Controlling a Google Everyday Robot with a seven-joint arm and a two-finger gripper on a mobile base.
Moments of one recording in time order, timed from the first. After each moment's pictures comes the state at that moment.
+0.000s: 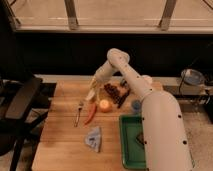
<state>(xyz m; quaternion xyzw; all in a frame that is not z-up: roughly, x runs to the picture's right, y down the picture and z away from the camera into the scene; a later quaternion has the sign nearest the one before) -0.066 -0.008 0.897 -0.06 -0.46 -0.53 0.71</state>
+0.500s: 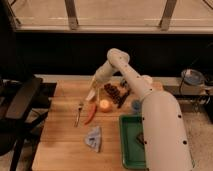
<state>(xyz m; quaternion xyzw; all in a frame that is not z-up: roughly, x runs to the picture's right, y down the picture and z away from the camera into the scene) -0.066 -0.007 0.897 -0.06 -0.46 -0.53 0.71</state>
